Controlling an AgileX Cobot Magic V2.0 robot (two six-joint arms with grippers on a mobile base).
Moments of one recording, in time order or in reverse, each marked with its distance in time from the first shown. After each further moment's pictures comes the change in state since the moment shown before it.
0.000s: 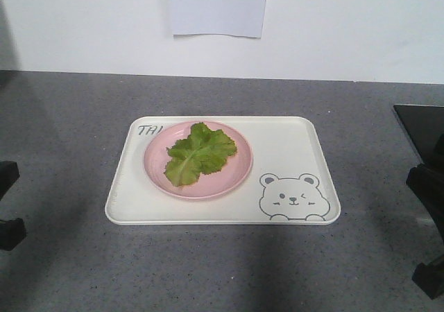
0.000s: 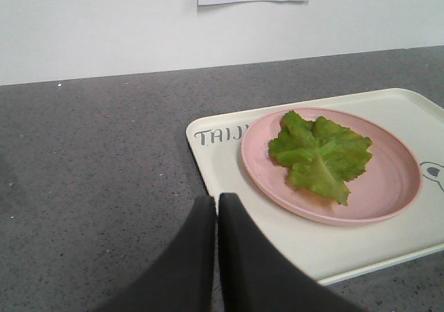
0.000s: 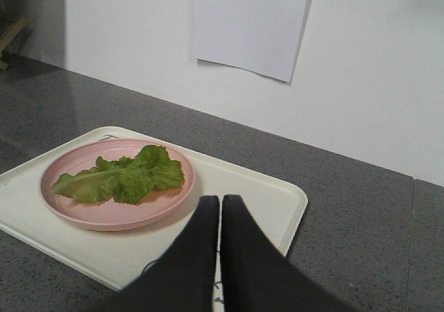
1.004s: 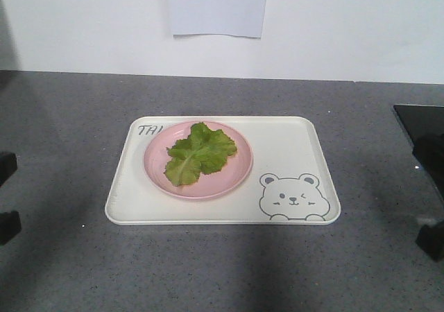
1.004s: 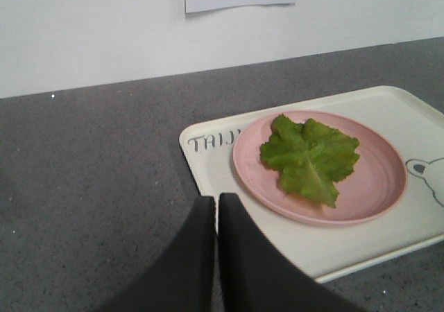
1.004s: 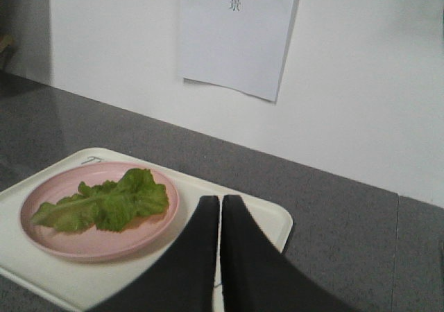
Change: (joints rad) left arm 0.000 0.007 -0.084 0.003 0.116 0.026; right arm 0.000 0.079 -0.082 0.000 0.027 0.008
